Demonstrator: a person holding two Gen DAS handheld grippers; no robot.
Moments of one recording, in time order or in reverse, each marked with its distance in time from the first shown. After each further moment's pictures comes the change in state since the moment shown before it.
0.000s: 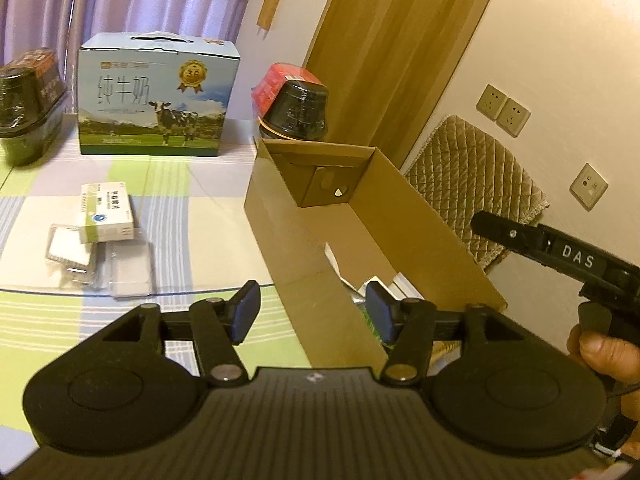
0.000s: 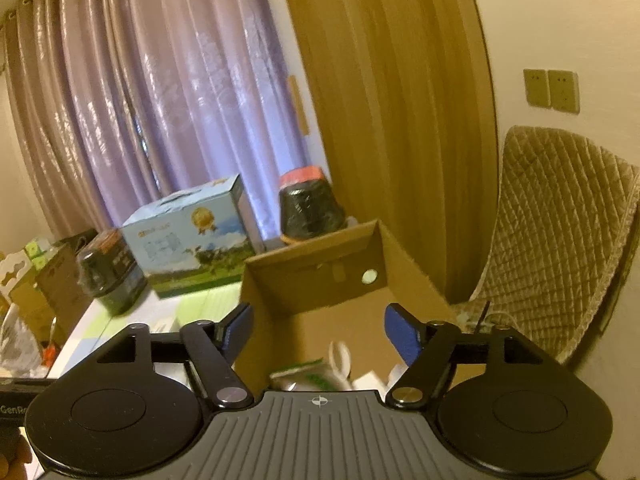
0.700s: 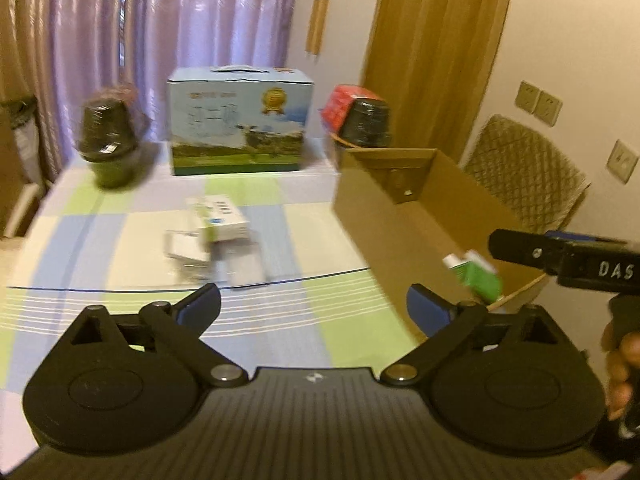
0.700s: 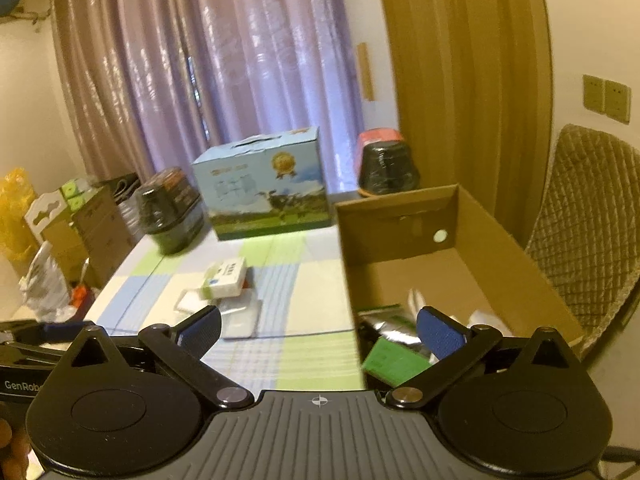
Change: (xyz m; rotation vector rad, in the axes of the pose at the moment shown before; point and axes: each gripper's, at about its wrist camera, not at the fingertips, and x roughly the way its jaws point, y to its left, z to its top) left arm -0.084 0.046 -0.034 0.096 -0.064 0.205; right arm -0.013 0.100 -0.043 -0.119 0.093 0.080
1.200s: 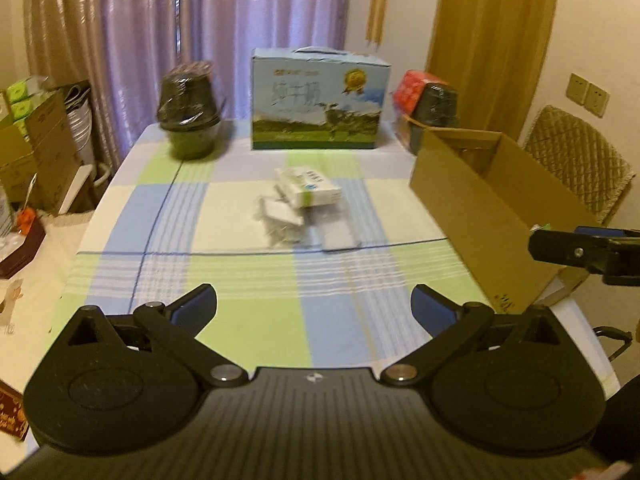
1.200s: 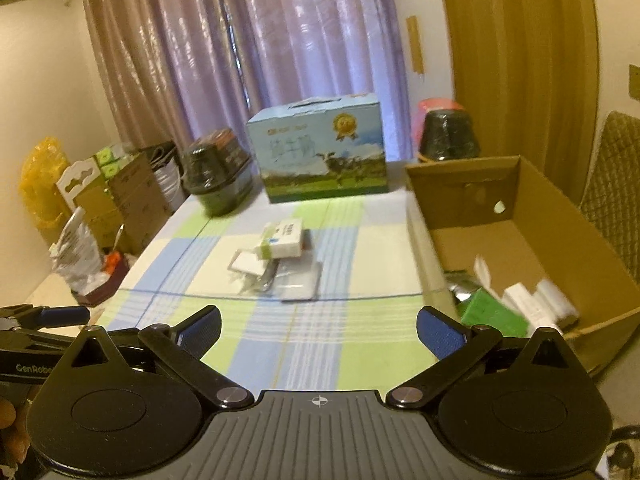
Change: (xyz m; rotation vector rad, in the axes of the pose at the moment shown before) left arm -0.026 0.069 -0.035 -0.045 0.039 0.132; right arm 0.020 0.051 -0.029 -0.033 0.078 0.097
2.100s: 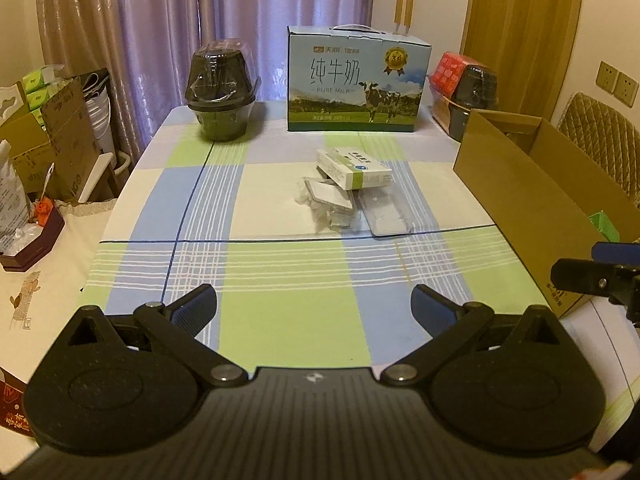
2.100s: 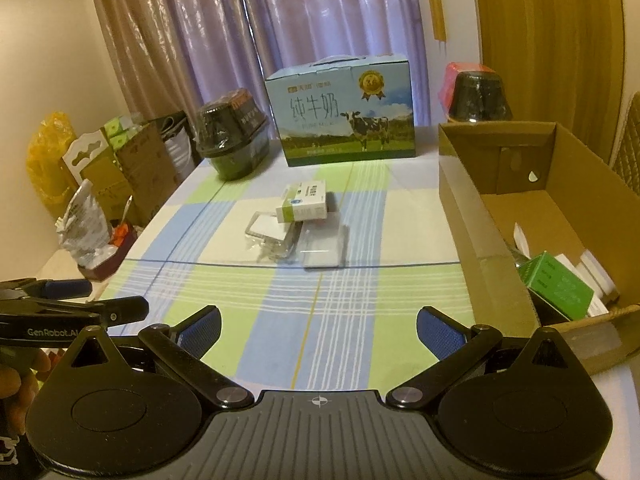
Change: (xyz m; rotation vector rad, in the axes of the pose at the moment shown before) left arm 0.032 0.037 -0.003 0.003 0.035 0.062; right arm 0.041 0.018 -0.019 -0.010 0.080 0.020
